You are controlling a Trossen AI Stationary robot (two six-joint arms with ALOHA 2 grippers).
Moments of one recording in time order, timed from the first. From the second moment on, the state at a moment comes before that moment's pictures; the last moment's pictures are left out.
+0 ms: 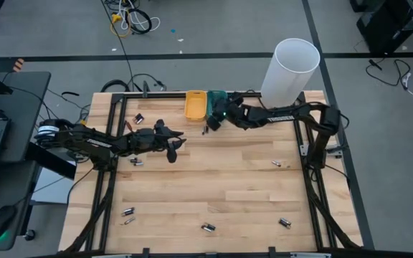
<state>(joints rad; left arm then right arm) 0.16 1.30 0.28 0.74 -0.23 -0.14 -0.32 1.81 1.12 -0.01 0.53 0.11</state>
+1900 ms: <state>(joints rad) 0.16 1.30 0.28 0.82 -0.23 -0.17 1.04 1.83 1.12 -0.83 -0.07 1.59</state>
